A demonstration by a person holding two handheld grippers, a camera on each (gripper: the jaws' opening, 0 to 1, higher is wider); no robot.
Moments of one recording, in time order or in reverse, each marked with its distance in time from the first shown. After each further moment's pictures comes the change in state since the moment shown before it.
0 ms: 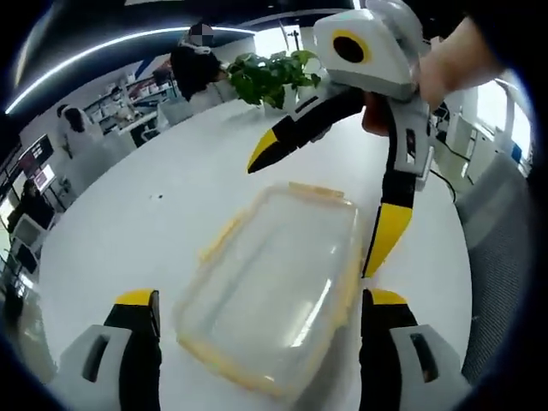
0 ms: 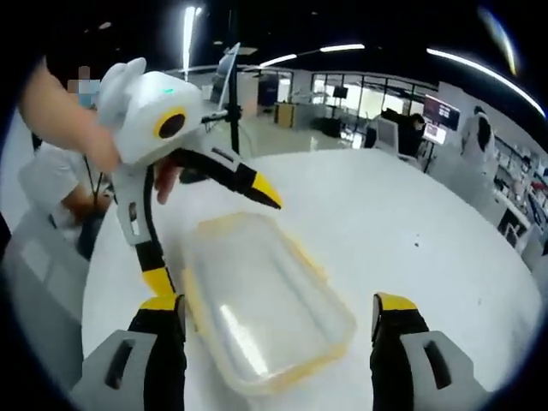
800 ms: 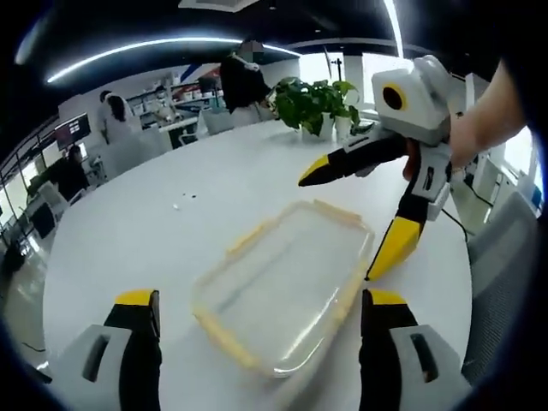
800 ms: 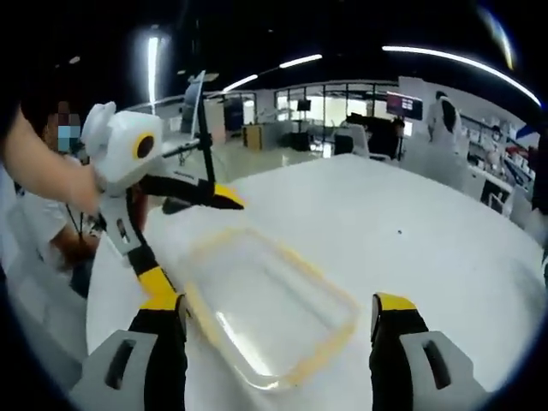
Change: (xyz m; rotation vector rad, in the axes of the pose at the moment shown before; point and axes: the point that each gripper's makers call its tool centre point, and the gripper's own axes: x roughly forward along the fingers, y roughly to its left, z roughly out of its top) left arm -0.022 0.011 0.000 -0.166 -0.117 0.125; right arm -0.011 -0.001 0.001 0.167 -0.115 -0.105
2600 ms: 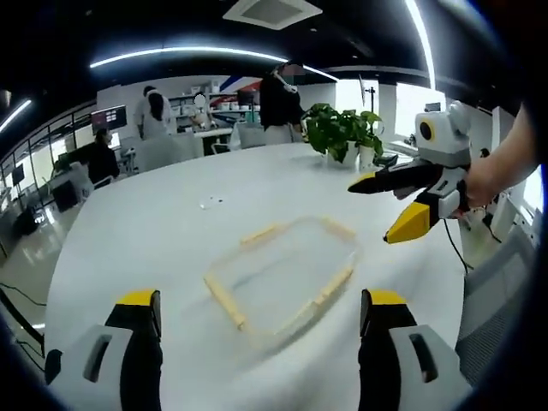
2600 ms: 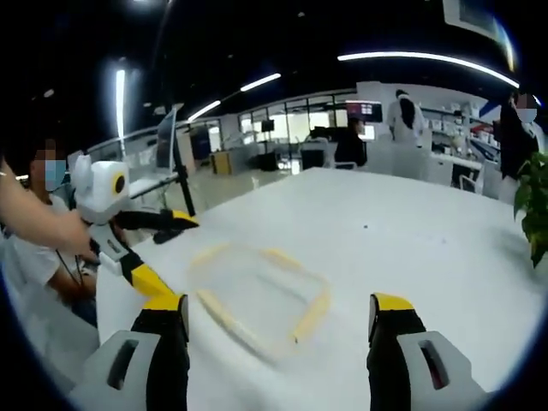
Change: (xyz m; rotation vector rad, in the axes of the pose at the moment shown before) left arm -0.043 -0.005 -0.005 -0.148 -0.085 0.115; right arm -0.059 -0.004 0.001 0.139 -0.112 -0.134
